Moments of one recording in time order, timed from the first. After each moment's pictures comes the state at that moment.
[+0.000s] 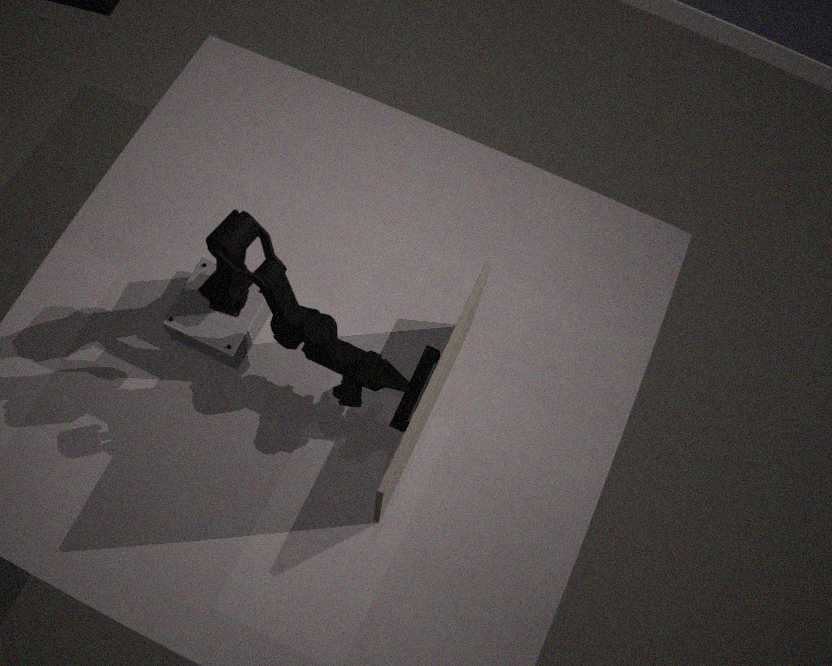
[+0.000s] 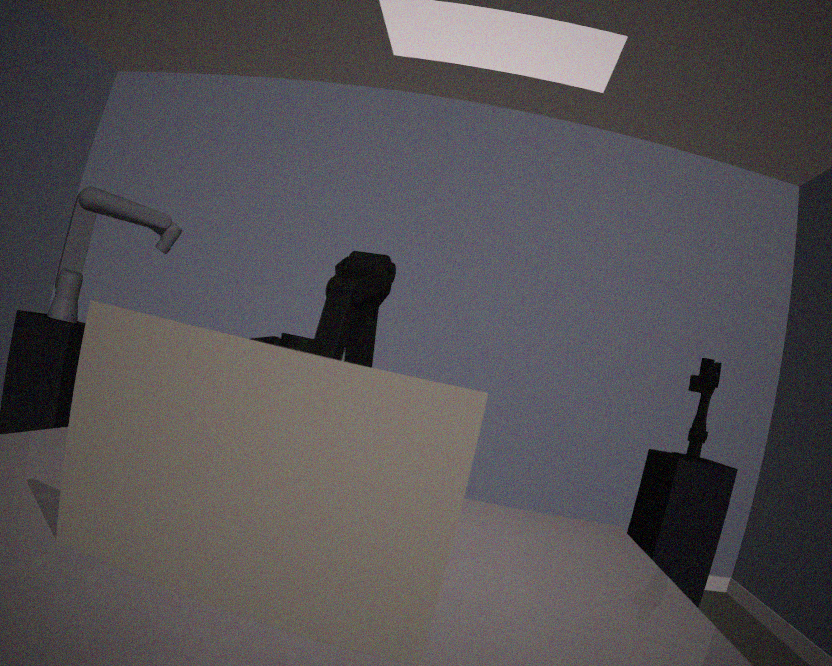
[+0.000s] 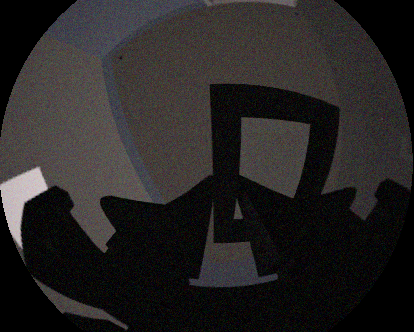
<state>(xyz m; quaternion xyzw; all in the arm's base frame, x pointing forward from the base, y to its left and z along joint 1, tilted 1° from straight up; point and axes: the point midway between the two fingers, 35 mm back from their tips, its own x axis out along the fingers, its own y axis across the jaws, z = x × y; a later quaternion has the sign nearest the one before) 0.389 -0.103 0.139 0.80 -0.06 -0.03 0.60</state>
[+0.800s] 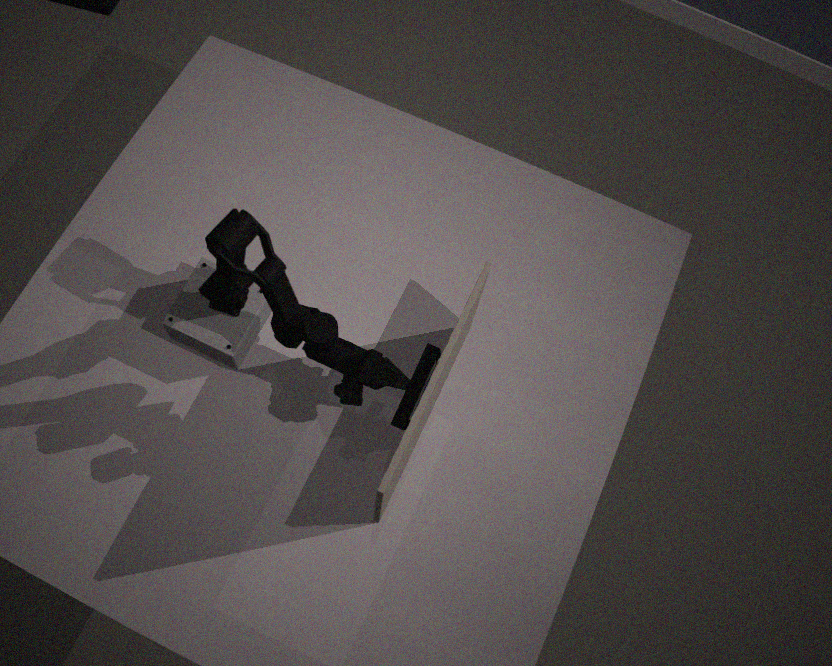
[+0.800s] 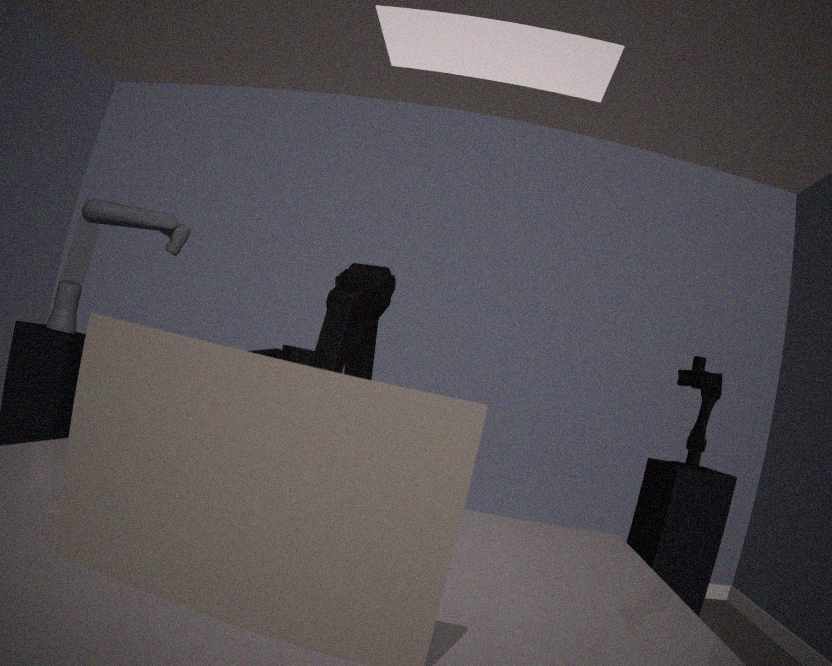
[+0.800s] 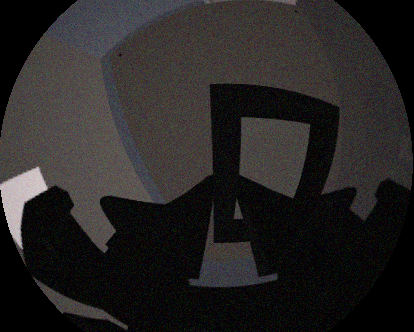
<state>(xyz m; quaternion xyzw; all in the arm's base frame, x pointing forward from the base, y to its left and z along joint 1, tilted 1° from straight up) 0.389 -0.100 0.140 0.80 -0.05 -0.03 0.60</state>
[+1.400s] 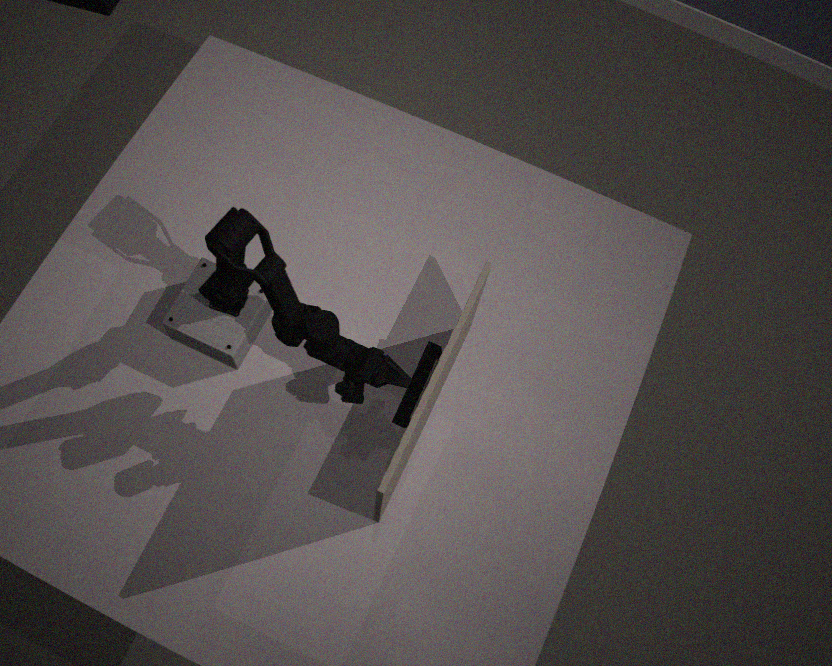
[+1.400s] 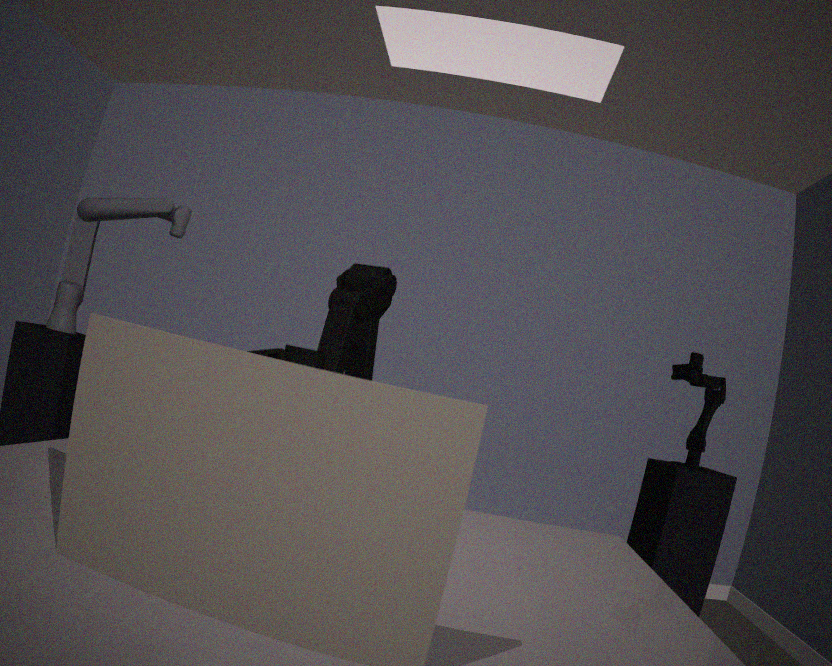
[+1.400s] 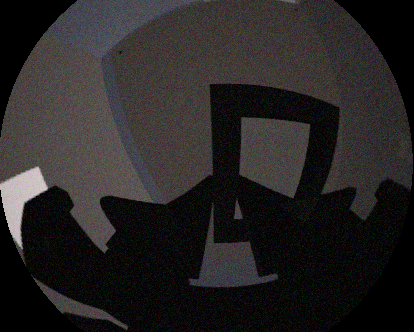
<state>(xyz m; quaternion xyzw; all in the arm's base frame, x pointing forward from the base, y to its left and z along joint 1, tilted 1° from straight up) 0.390 -0.096 0.141 0.80 -0.05 -0.03 0.60</state>
